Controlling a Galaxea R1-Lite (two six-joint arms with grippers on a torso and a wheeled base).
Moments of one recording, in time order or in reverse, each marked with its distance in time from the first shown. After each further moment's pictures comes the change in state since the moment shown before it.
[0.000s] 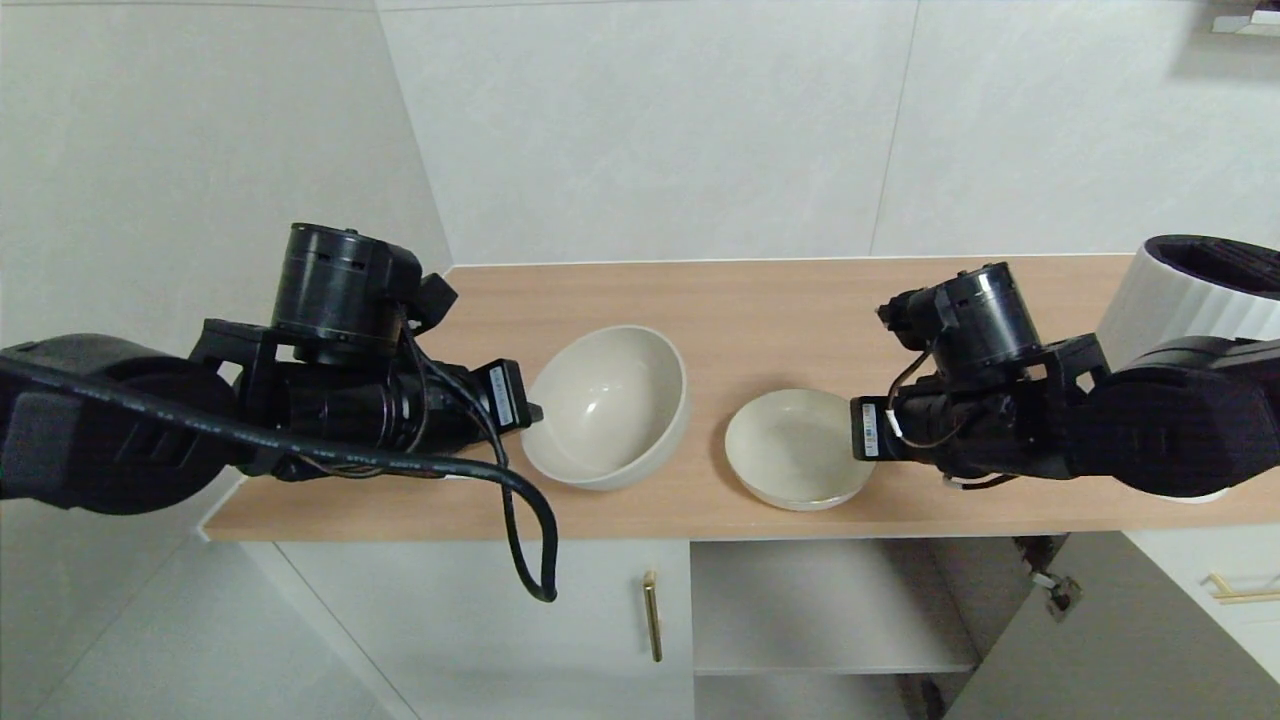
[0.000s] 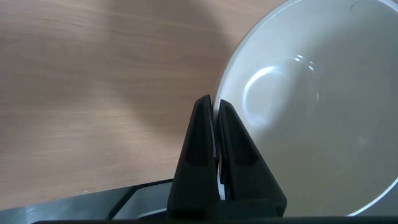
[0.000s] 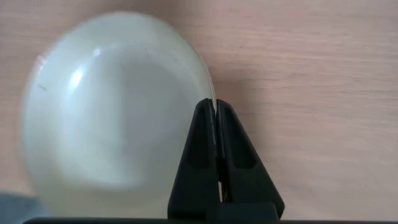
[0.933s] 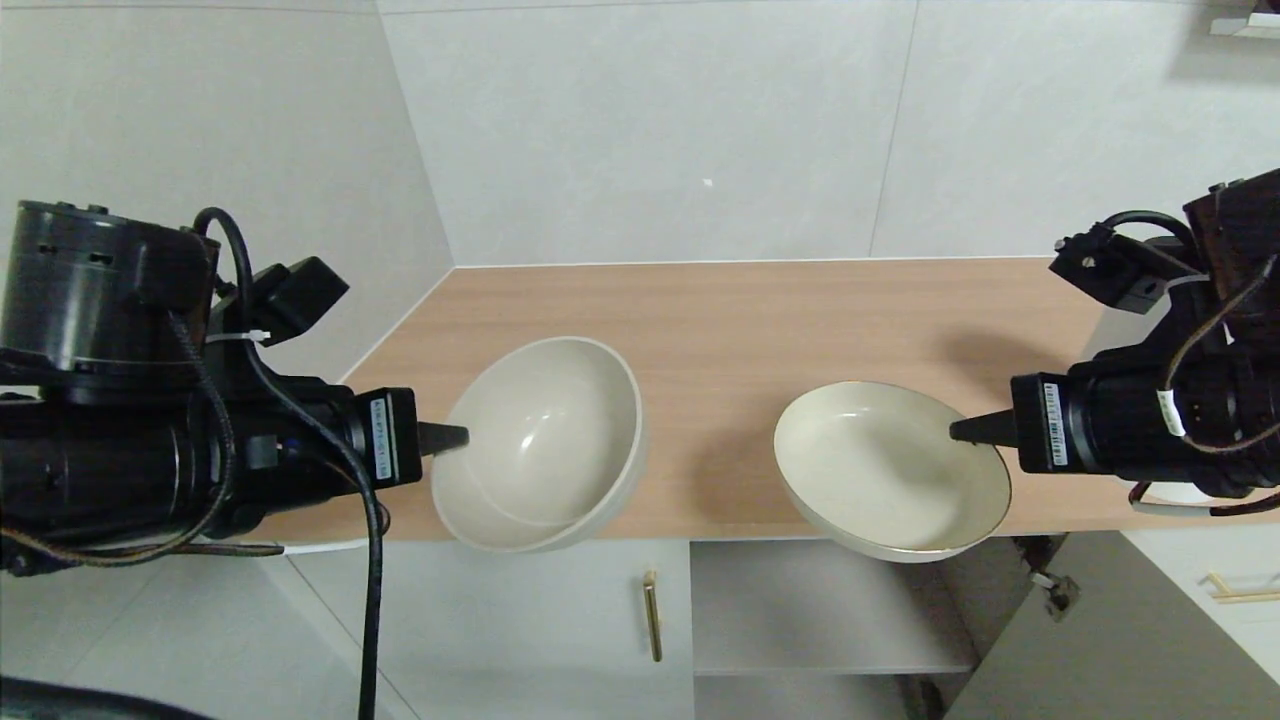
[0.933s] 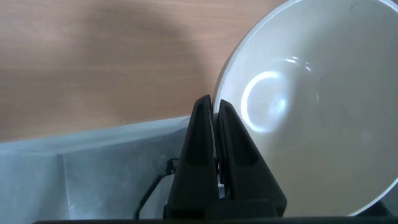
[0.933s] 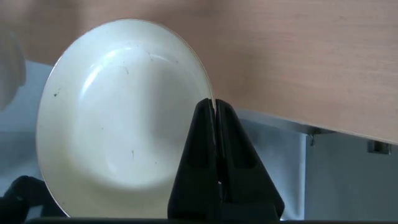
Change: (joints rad) left arm 0.000 -0.288 0.136 0.114 -0.007 0.143; right arm -0.006 -0.386 0.053 0.304 0.241 0.039
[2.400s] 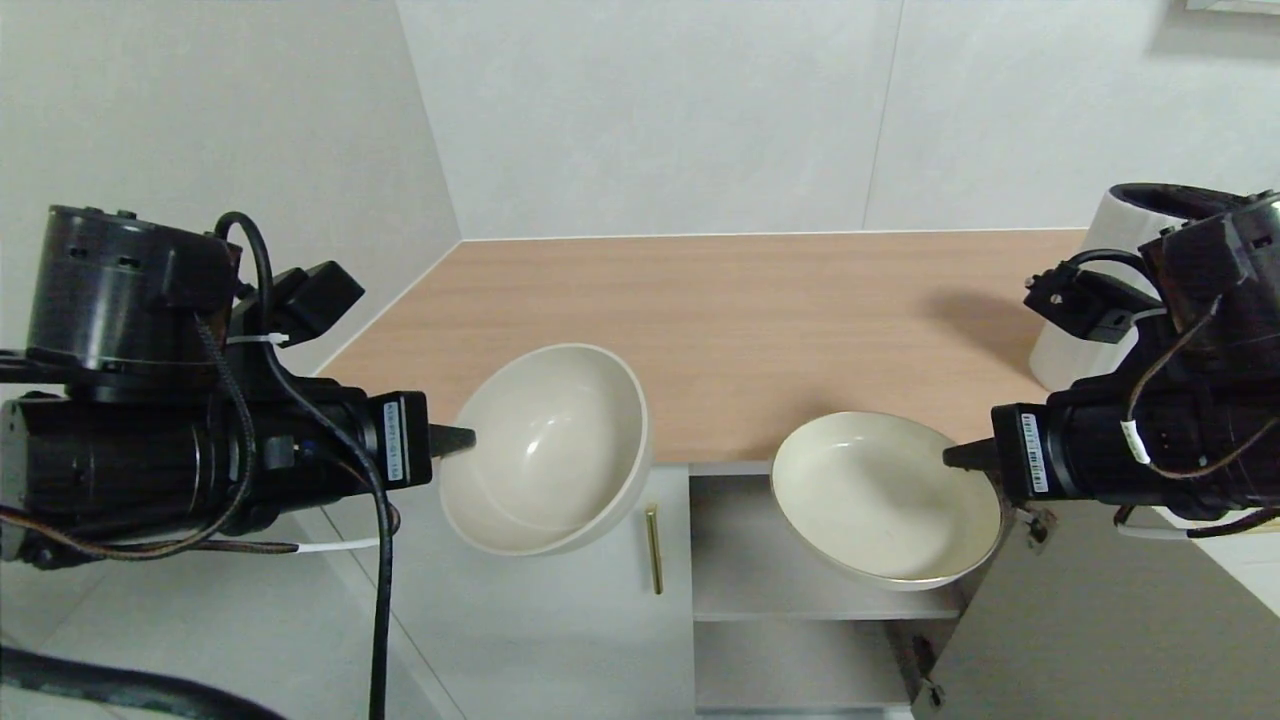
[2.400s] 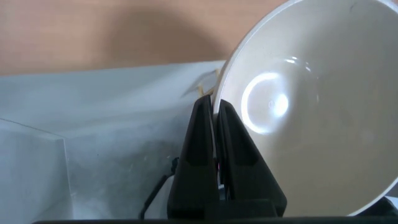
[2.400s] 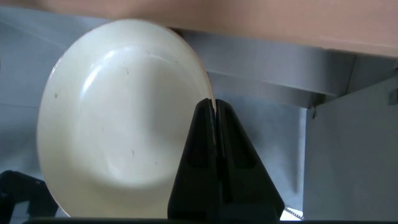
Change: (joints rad) left arm 0.000 0.021 -0.004 -0.003 -0.001 0.021; right arm 0.000 0.030 0.037 -0.006 -0.007 -0.006
